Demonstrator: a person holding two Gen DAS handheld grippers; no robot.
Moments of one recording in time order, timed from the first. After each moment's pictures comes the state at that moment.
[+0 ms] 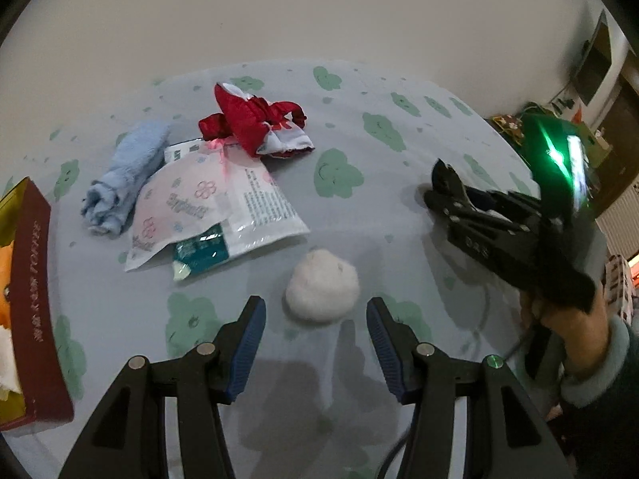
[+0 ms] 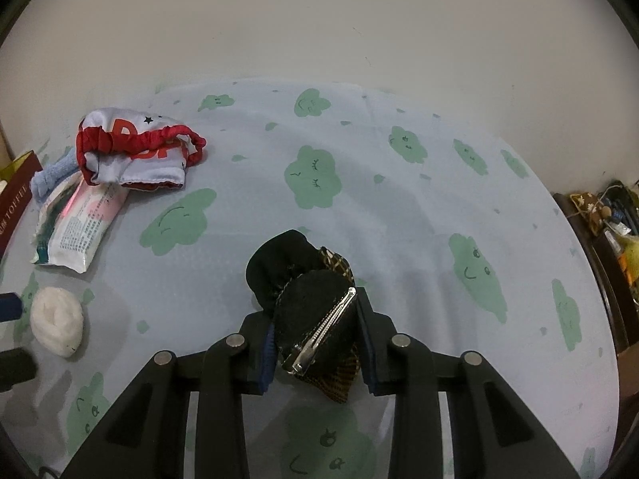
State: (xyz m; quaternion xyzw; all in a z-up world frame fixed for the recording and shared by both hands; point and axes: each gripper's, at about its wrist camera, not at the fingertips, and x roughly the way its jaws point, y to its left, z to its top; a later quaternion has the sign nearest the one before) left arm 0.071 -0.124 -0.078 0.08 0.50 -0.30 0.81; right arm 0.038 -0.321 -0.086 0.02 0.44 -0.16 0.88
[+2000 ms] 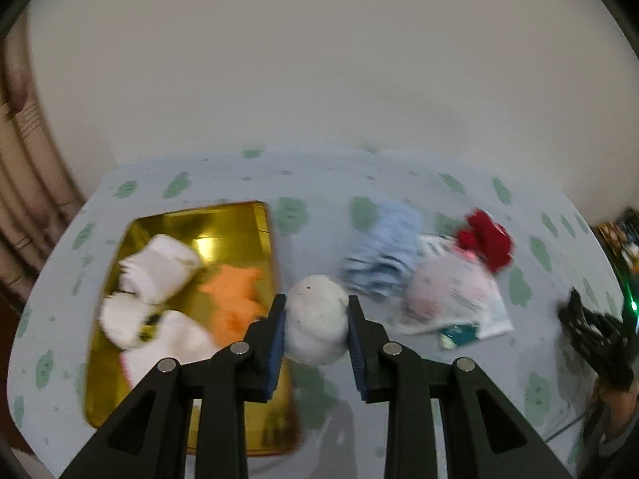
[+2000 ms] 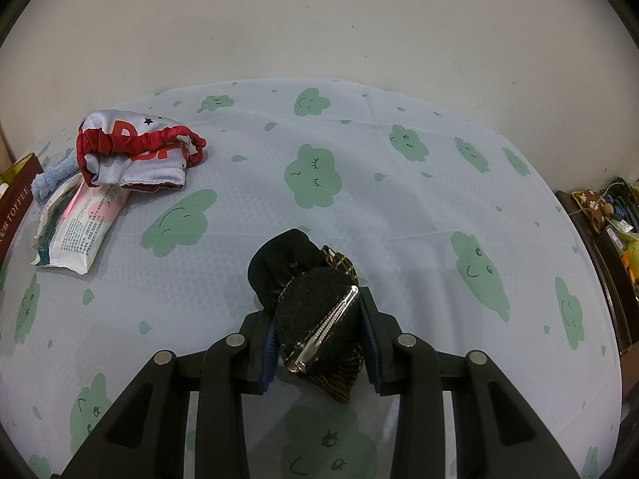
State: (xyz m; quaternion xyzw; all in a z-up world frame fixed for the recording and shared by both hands) left arm 0.117 0.048 -0.010 0.02 0.42 -0.06 0.91; right arm 0.038 -0.320 -0.086 0.03 0.44 -0.16 0.88
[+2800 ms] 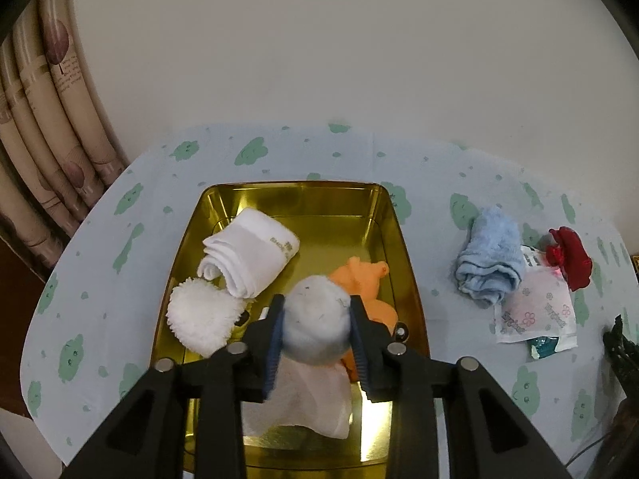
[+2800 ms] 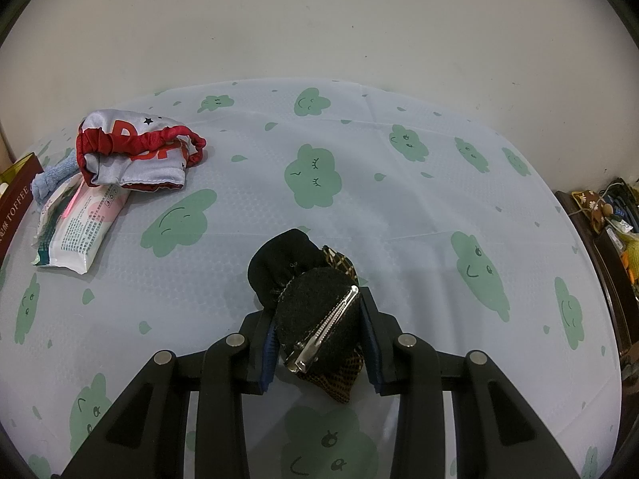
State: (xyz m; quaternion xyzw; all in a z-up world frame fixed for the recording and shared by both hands) left arm 0.148 0.122 -0.032 0.00 0.46 0.01 0.89; right arm 0.039 -0.320 -0.085 0.03 0.44 -0.16 0.88
